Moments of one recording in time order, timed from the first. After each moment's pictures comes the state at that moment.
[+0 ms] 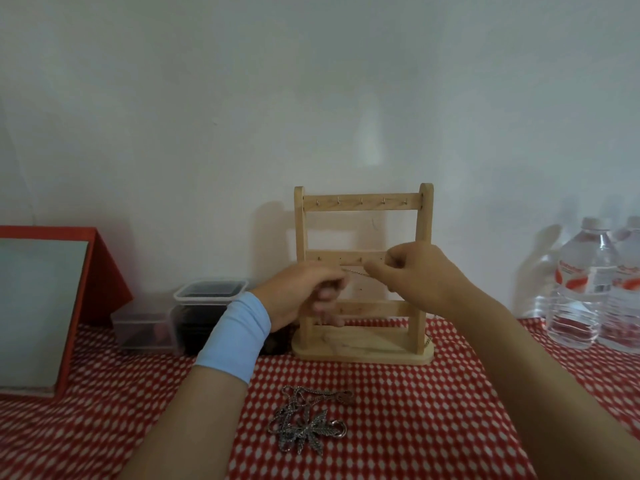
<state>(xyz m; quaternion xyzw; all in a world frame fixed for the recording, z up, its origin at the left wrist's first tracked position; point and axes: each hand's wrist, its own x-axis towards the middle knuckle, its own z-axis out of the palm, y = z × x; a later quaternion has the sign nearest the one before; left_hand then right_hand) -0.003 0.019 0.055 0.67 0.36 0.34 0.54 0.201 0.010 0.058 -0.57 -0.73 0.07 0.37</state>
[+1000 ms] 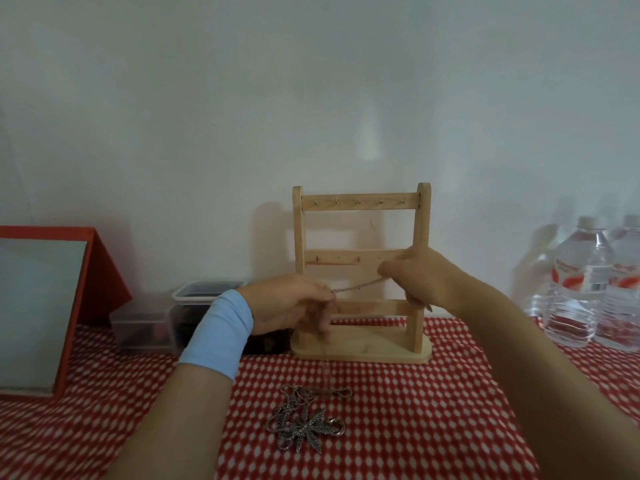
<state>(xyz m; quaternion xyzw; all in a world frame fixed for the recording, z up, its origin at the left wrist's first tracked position) -0.023 0.025 0.047 0.72 0.37 0.23 0.54 0.205 0.012 0.067 -0.59 -0.70 0.22 0.34</state>
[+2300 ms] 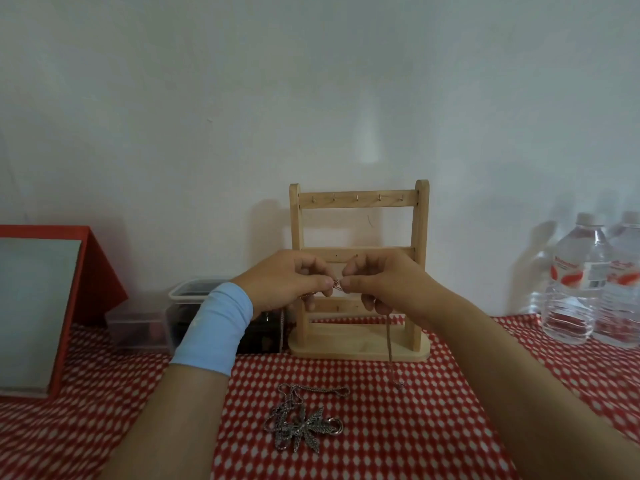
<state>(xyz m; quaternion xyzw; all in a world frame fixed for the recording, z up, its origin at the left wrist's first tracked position) -0.020 0.018 0.063 0.77 0.45 0.31 0.32 0.183 0.017 0.043 -0.45 -0.71 0.35 0.42</state>
